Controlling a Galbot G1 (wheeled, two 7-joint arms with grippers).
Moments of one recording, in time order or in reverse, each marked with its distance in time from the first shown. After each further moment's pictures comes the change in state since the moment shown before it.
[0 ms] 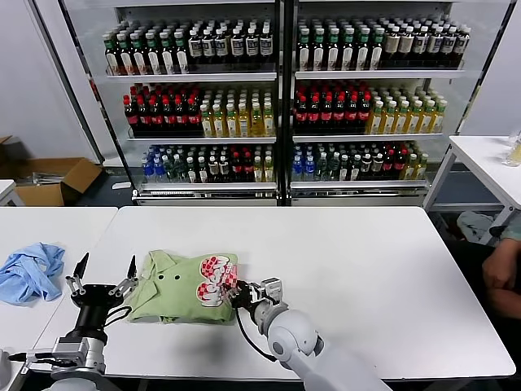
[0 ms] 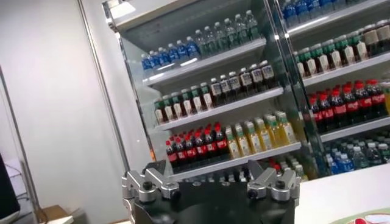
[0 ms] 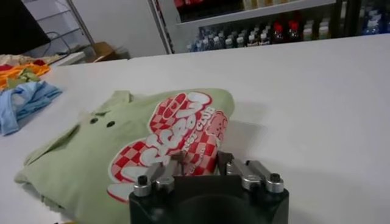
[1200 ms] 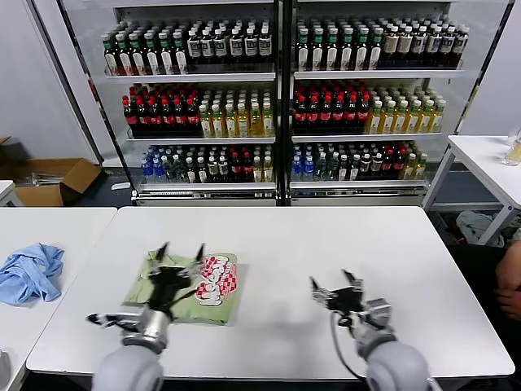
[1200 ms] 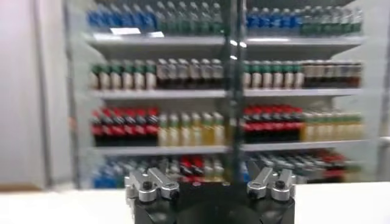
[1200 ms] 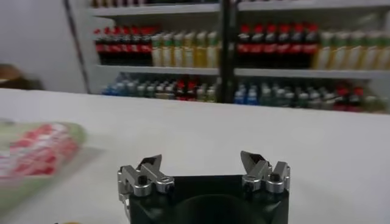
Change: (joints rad) left arm -0.192 -0.012 0.270 0.028 -0.180 0.164 -0.044; right arm -0.422 -0.181 0.473 0.362 -0.301 0.028 -0.131
